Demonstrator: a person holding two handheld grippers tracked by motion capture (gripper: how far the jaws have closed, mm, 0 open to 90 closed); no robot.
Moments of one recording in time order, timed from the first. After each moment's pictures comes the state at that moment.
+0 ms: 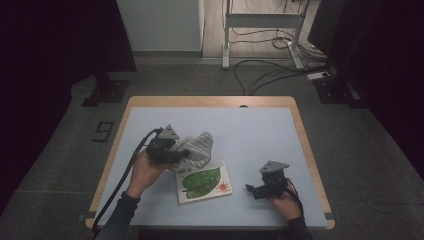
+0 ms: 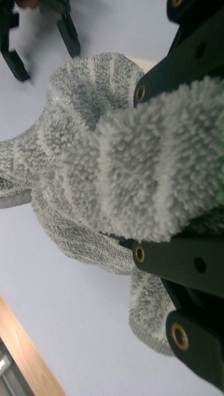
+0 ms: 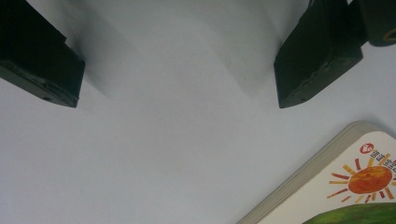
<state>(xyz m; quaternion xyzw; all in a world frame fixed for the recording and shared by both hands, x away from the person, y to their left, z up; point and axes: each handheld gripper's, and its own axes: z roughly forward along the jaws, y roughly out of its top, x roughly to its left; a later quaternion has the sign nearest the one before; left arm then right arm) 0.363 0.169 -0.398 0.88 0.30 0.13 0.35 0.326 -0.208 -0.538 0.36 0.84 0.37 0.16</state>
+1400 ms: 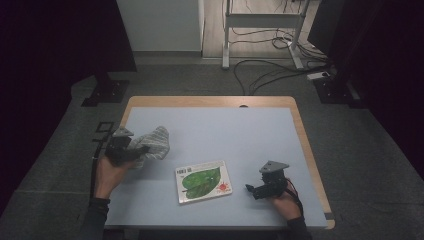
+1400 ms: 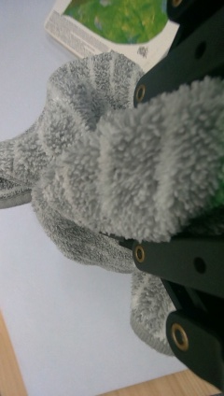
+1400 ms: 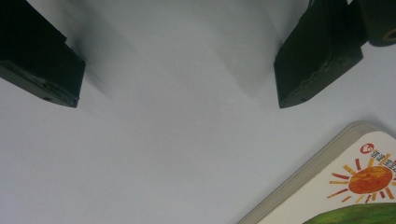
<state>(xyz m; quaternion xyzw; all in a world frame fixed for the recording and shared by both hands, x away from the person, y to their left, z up) 0.375 0.292 -0.430 0.82 0.44 0.16 0.34 0.325 -0.208 -0.538 0.36 0.84 0.37 0.16</state>
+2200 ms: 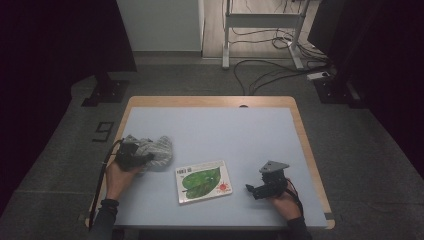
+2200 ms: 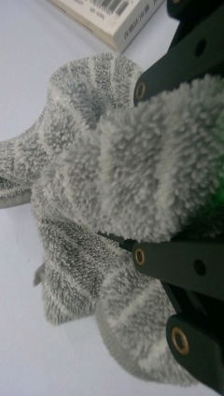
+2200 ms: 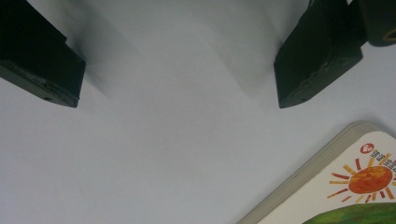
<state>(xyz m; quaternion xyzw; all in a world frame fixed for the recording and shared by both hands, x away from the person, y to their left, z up) 0.394 0.288 -0.493 0.82 0.45 0.13 0.32 0.325 -0.208 -0.538 0.36 0.84 0.37 0.16</state>
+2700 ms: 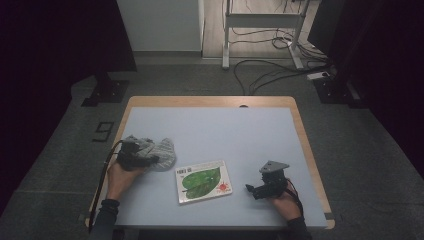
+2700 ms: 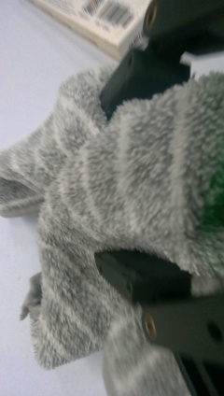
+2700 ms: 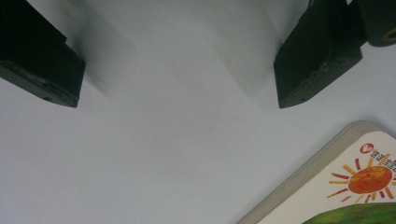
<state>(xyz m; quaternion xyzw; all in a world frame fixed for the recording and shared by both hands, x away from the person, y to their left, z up) 0.399 0.294 -0.496 0.81 0.46 0.08 0.35 0.325 -0.208 -0.538 0.36 0.84 0.37 0.16</state>
